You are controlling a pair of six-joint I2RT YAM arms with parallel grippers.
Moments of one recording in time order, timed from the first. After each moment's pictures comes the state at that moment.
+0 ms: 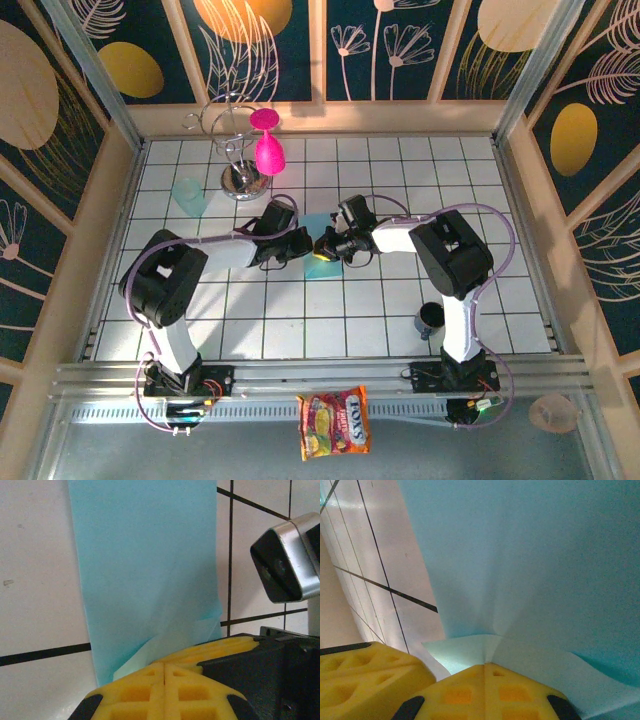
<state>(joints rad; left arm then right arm) -0.59 1.80 0.92 0.01 0.25 -0.83 0.60 2.00 1.06 0.00 -0.60 0.88</state>
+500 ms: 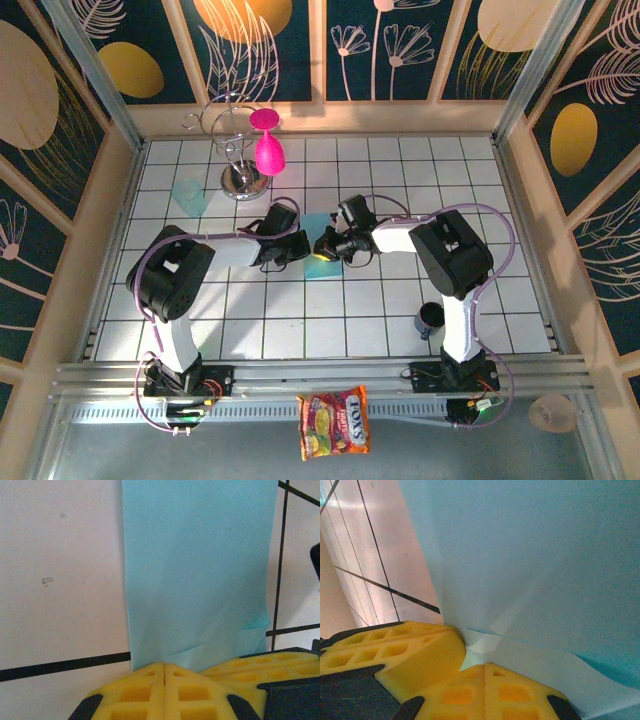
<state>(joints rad) -0.59 1.85 0.94 -0.03 0.19 -0.82 0.60 2.00 1.06 0.00 -0.60 0.89</state>
